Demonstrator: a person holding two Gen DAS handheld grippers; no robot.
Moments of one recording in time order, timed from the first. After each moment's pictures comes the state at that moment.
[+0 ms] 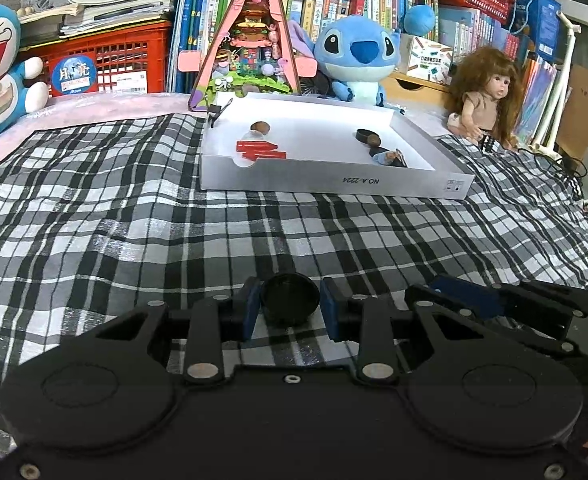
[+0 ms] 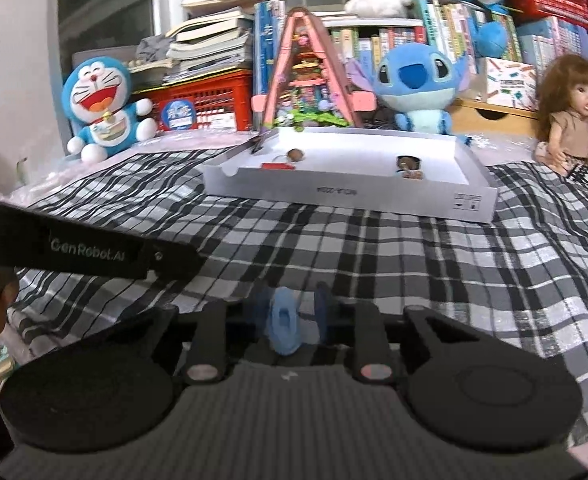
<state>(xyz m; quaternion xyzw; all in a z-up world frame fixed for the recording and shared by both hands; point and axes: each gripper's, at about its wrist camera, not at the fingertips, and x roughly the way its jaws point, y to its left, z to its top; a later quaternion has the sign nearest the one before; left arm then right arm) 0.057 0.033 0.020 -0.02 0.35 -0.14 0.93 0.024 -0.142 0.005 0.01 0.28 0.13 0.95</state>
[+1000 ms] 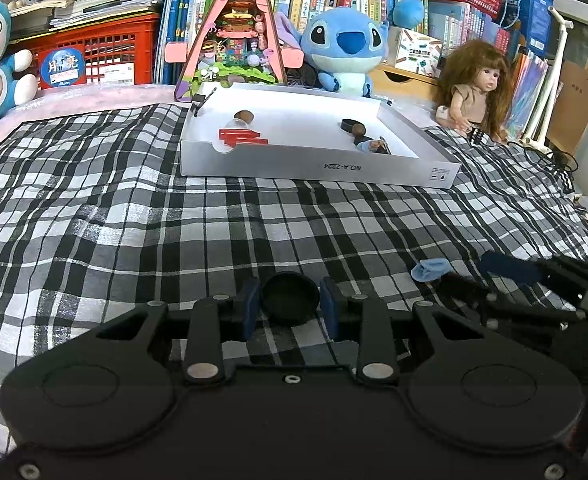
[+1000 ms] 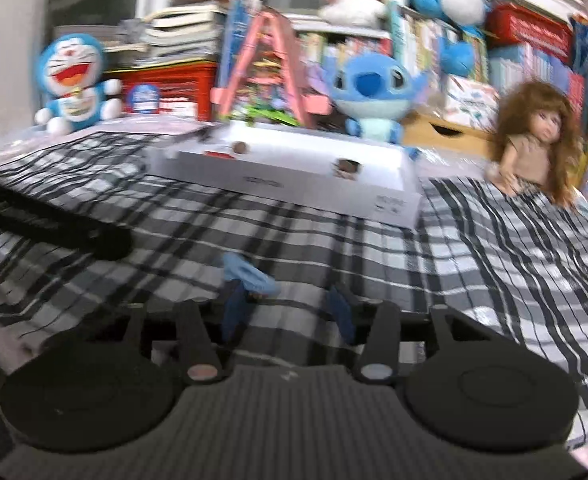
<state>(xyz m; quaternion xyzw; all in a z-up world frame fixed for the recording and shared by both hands) 0.050 0.024 0.013 -0.02 0.35 -0.16 0.92 0.015 -0.180 0.003 -0.05 0.28 0.07 0.95</state>
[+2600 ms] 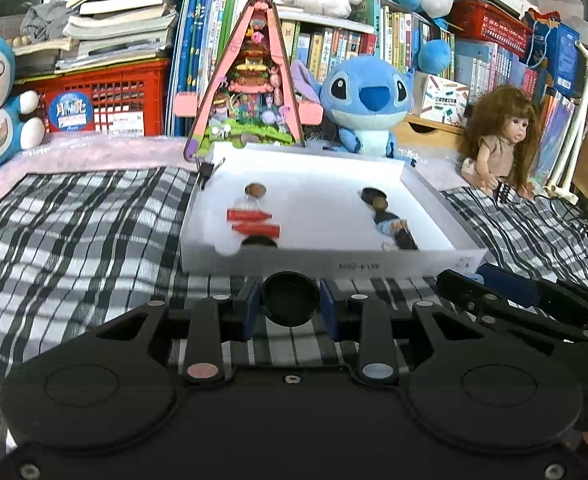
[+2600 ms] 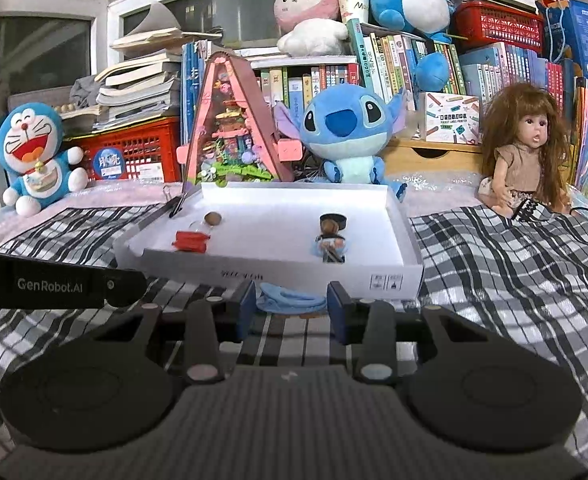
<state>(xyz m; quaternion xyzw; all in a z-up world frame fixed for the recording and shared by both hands) 0.113 0.004 0.049 -0.03 0.31 -0.12 0.94 0.075 -0.175 0.039 0.01 0.24 0.05 0.97</state>
